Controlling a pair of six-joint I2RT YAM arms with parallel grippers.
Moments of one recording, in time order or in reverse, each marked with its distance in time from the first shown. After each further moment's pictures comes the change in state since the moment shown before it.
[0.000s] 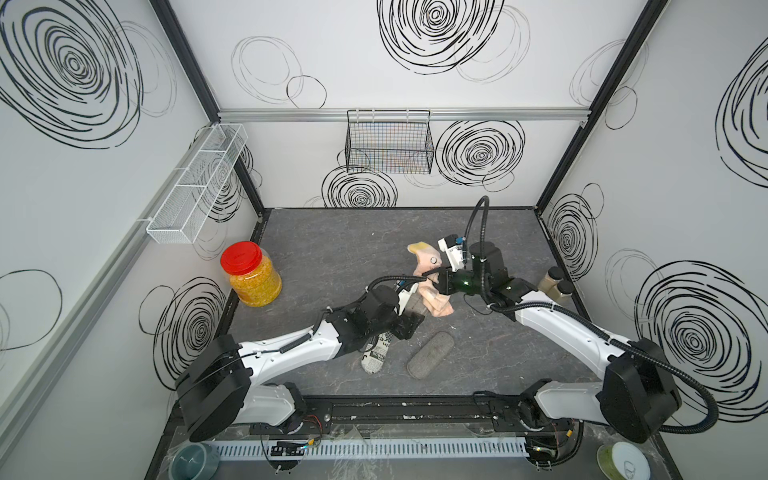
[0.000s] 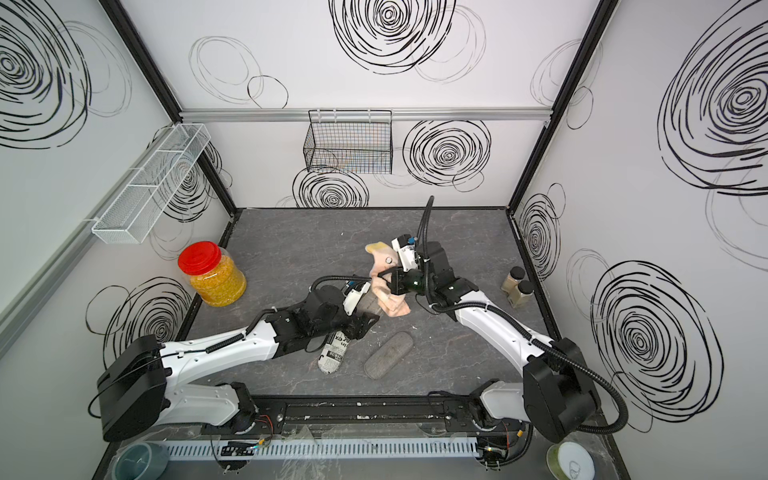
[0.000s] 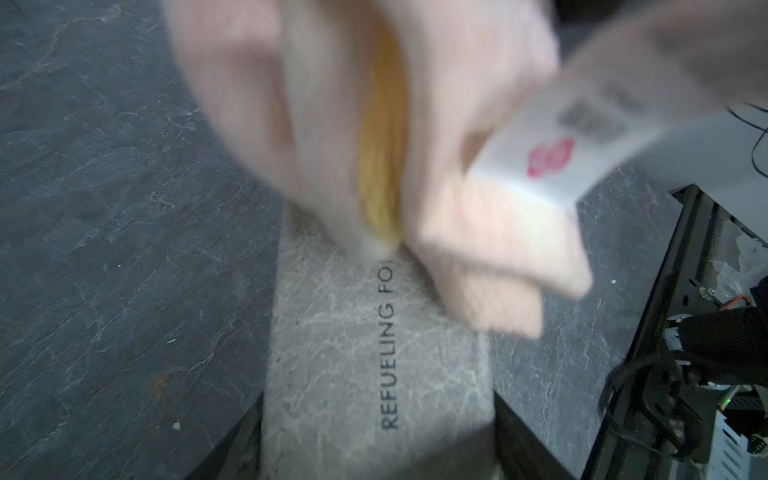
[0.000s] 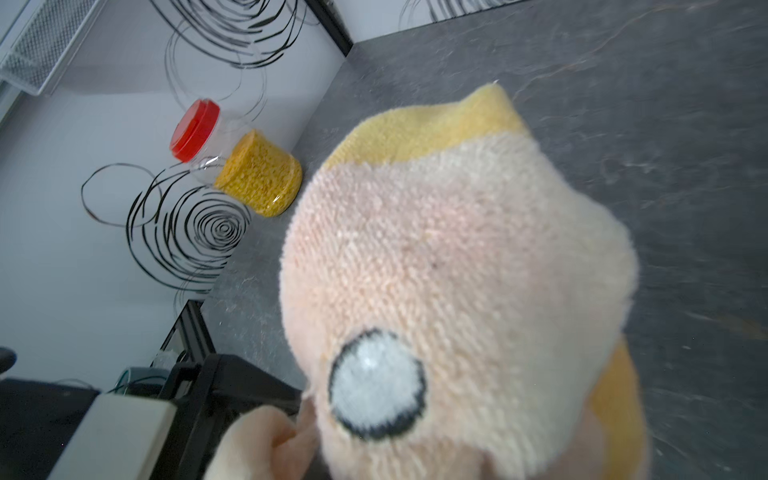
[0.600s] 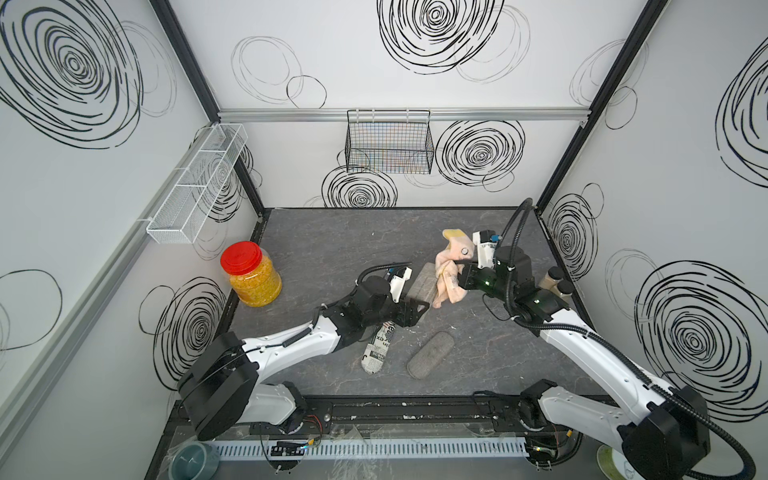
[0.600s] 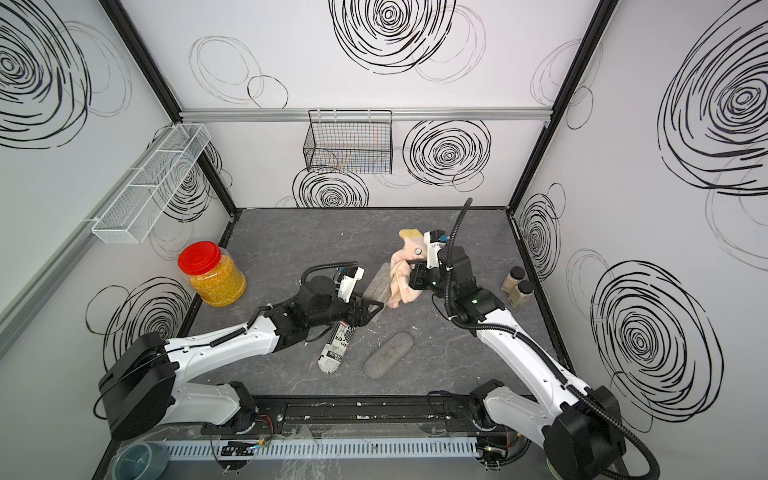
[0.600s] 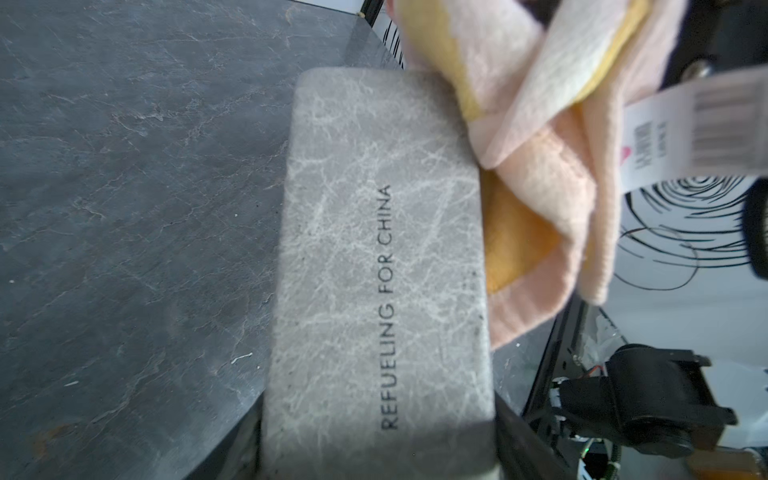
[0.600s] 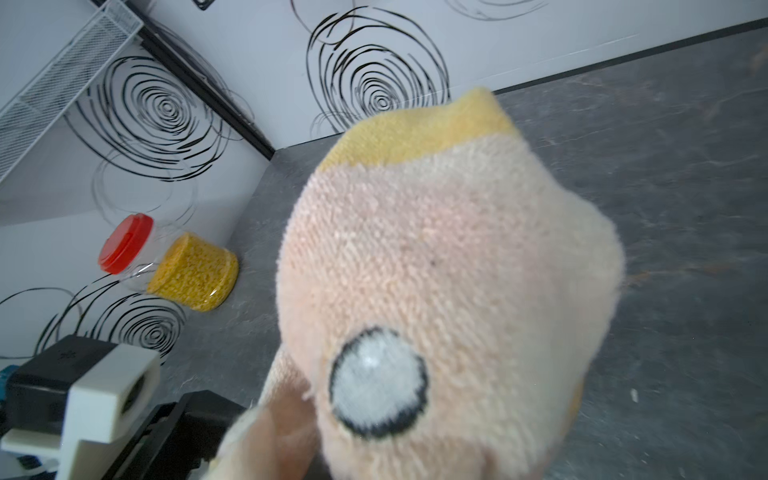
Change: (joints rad) left arm 0.114 0.025 -0.035 0.218 0.228 -0.247; right arm -0.106 -0.262 -0.062 -0.098 0.335 0.092
